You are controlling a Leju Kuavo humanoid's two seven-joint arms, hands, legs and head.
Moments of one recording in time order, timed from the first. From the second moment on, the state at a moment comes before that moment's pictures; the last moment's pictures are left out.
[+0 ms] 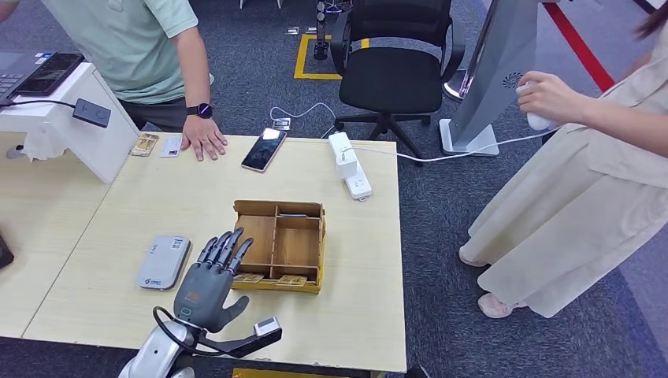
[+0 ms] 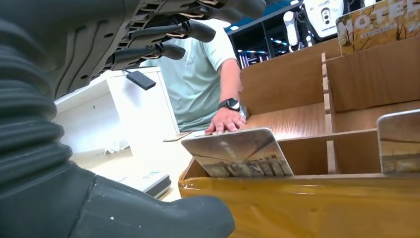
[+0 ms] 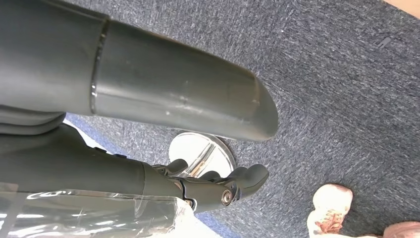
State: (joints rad) left arm 0.13 0.03 -0.22 -1.64 -1.36 0.16 -0.17; right arm -0.09 0.28 -0.63 -0.43 1.57 -0.38 -0.08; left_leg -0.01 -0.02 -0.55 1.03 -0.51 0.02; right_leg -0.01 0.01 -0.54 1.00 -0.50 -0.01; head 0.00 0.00
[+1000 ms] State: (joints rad) left arm 0.09 0.04 -0.22 -1.57 -1.30 0.10 -0.17; right arm -0.09 0.28 -0.62 -0.43 1.57 -0.38 -0.07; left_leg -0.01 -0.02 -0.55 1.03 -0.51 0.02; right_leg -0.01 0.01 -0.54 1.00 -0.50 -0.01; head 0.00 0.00
